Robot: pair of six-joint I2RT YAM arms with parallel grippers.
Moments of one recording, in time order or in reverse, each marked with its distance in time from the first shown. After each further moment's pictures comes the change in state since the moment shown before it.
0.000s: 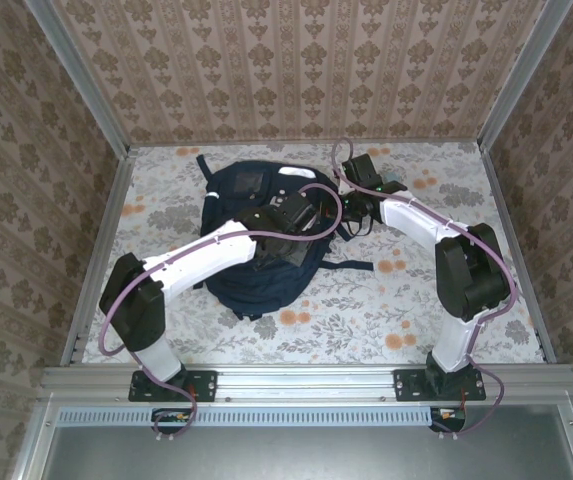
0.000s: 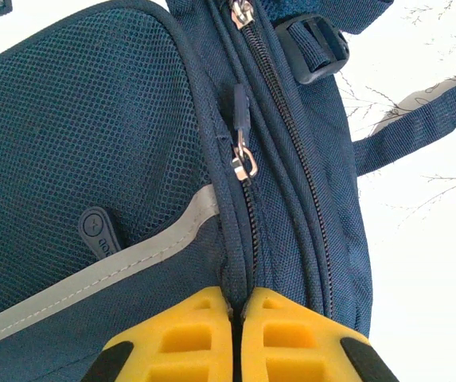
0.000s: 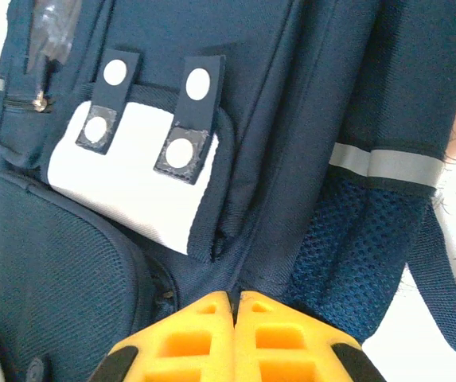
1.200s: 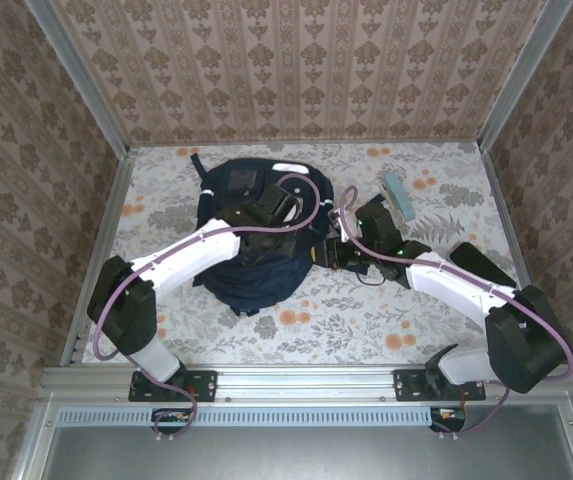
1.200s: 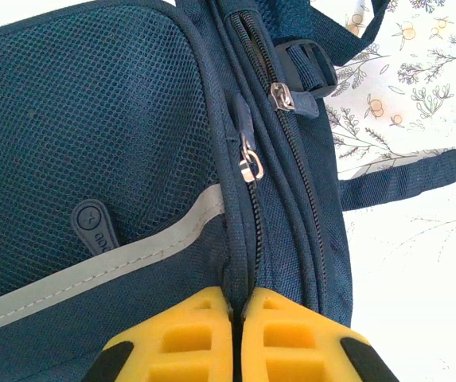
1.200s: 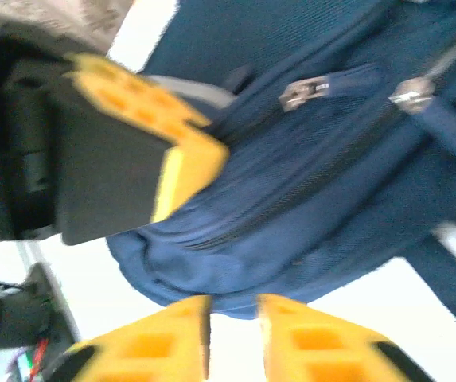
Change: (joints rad) left arm 0.110 -0.053 -0.092 0.124 0.134 -0.056; right arm 0.126 -0.465 -0.546 0.303 -0.124 -0.087
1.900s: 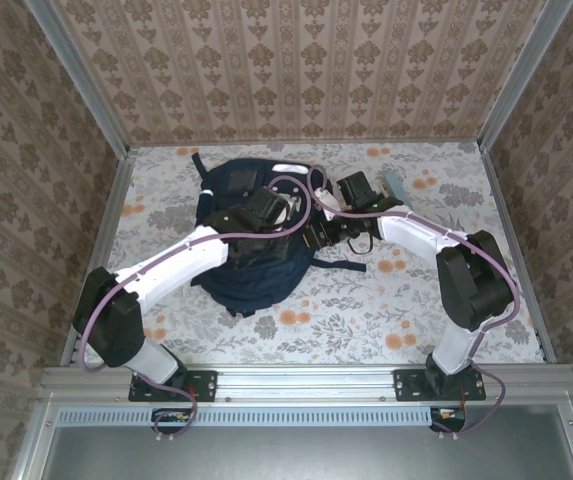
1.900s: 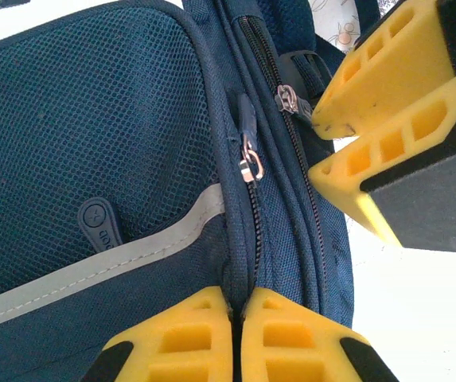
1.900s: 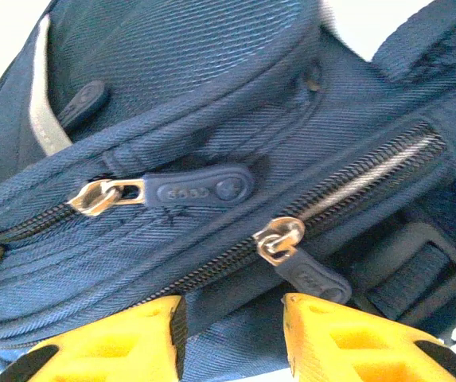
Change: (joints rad) left arm 0.009 -0.096 -0.071 0.023 0.004 0.031; right arm -0.067 0.409 0.409 -0.284 -0.132 -0.465
